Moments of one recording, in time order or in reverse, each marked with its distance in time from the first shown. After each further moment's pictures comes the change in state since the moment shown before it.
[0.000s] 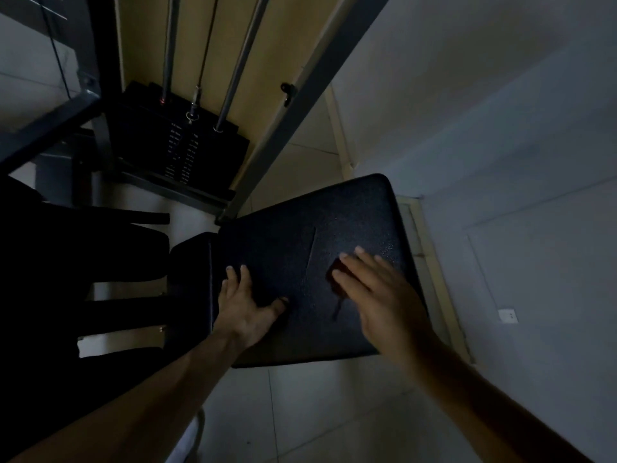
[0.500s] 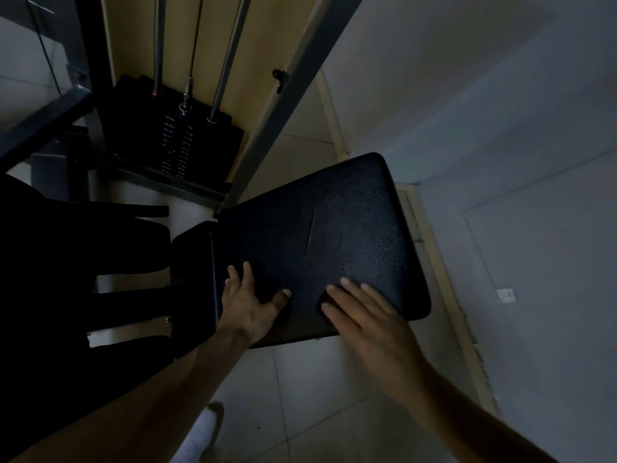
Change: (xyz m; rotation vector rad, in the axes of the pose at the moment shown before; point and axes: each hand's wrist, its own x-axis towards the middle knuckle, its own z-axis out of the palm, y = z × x) left_hand -0.019 -0.012 0.012 -0.001 0.012 -0.025; right_hand -0.061 -0.048 0.011 -0.017 -0.089 -0.056
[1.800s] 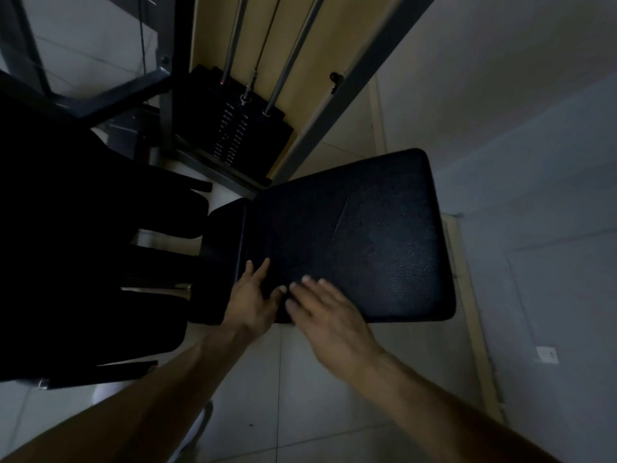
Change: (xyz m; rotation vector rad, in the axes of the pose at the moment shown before) left_hand -0.022 -0.050 0.022 -0.109 0.173 0.099; right_hand 0.034 -0.048 0.047 0.021 -0.016 -0.286
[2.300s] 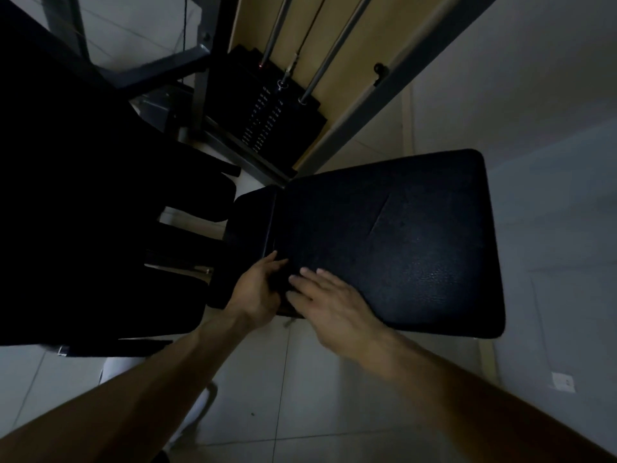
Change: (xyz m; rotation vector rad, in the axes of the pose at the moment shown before) left_hand 0.008 -0.026 -0.025 -0.010 -0.023 0.041; right_hand 0.042 -0.003 0.026 0.055 -0.100 -0.207
